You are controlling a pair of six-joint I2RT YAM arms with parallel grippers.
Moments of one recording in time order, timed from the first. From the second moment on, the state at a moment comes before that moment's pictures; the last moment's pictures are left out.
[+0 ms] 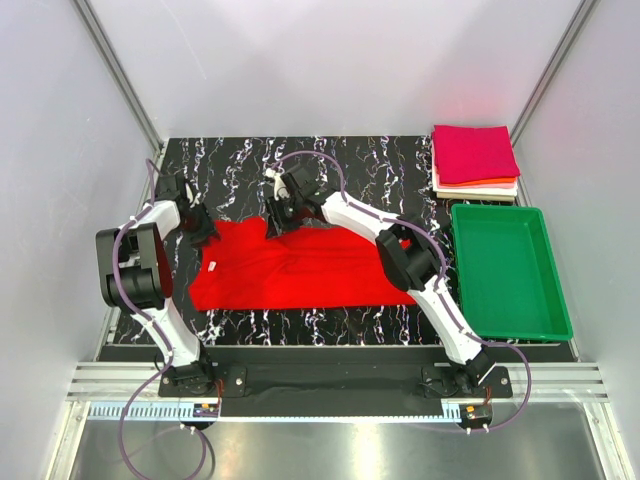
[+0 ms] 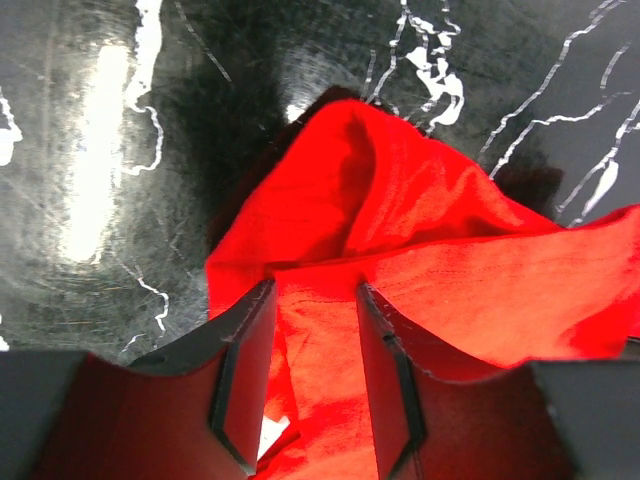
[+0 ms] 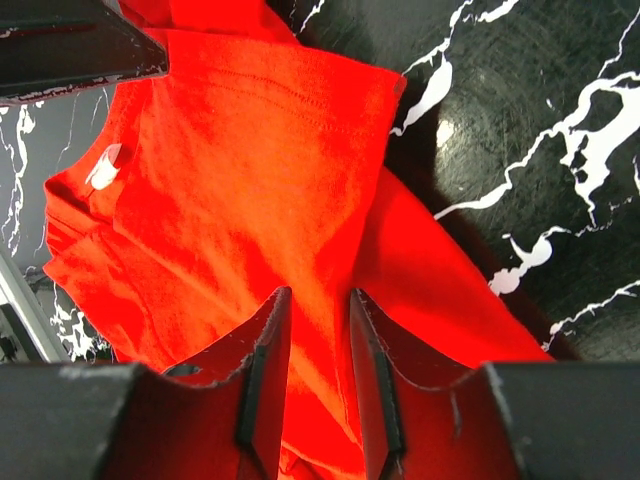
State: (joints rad) left arm 0.18 1.81 1.15 -0.49 0.19 -0.32; right arm 0.75 2.48 2.10 -0.43 -0.43 0.34
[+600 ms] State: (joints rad) left arm 0.18 1.82 1.16 -0.49 0.18 -0.30; right arm 0.75 2.49 2.14 -0.46 -0.42 0.34
